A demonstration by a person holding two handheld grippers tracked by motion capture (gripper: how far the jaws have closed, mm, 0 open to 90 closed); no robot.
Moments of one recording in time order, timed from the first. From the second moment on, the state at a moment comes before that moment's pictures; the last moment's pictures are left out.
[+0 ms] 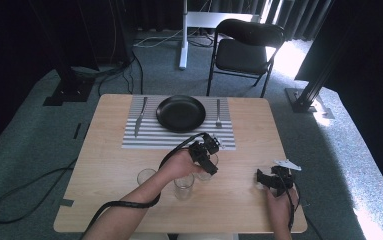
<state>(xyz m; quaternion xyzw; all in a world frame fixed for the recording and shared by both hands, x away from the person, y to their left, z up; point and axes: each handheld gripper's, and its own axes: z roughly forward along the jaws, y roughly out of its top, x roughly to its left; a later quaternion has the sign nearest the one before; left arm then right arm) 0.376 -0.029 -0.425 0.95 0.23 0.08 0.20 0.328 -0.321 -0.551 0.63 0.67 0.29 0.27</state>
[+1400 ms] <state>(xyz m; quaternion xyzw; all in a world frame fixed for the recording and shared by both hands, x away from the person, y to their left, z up) 0.414 0.115 -0.414 0.89 0.39 0.11 0.19 0.328 -0.320 -0.551 0.63 0.67 0.29 0.26</state>
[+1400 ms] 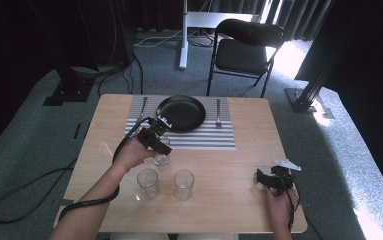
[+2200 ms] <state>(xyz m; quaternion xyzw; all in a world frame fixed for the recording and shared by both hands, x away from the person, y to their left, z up) 0.475 0.150 -0.403 0.85 0.47 0.13 0.19 0.328 -0.320 -0.551 0.63 0.67 0.29 0.26</state>
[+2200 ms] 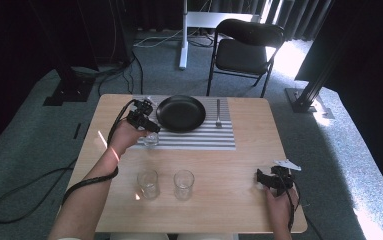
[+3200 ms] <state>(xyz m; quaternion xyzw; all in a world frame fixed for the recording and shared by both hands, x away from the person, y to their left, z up) 0.534 0.164 -0.426 0.83 0.51 0.12 0.20 0.328 -0.320 -0.551 0.63 0.67 0.29 0.27</state>
